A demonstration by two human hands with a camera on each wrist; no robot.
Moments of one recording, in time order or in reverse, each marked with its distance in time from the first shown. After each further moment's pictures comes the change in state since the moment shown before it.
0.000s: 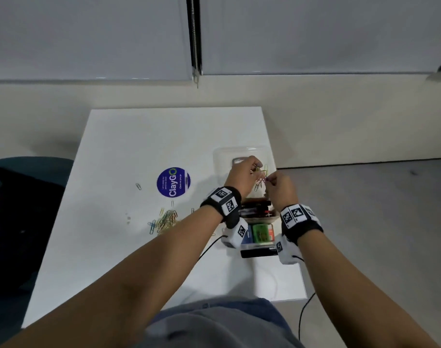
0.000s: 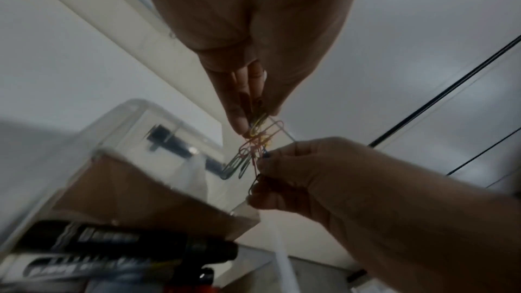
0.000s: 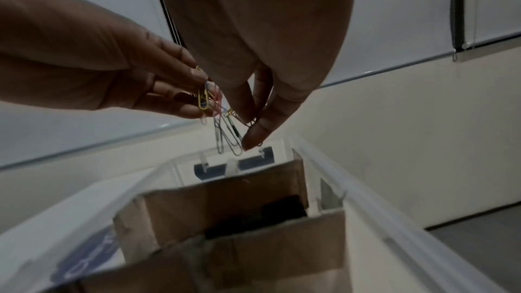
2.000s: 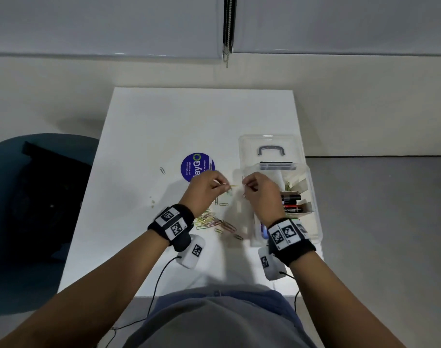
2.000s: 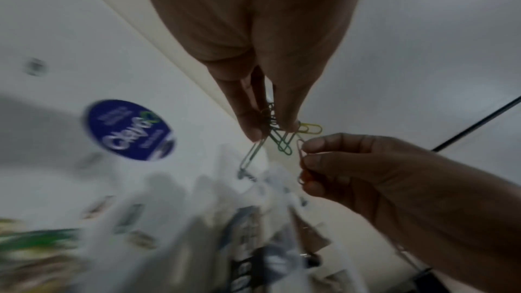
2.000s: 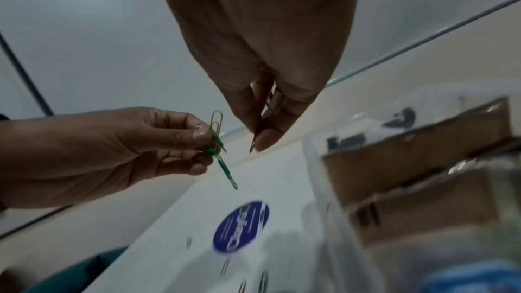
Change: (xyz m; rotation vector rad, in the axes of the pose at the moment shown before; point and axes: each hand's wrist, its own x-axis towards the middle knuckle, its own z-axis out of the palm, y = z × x) left_hand -0.087 -0.090 -0.125 0.002 0.009 -0.118; right_hand -0.060 -0.070 0.082 0.139 -0.144 -0.195
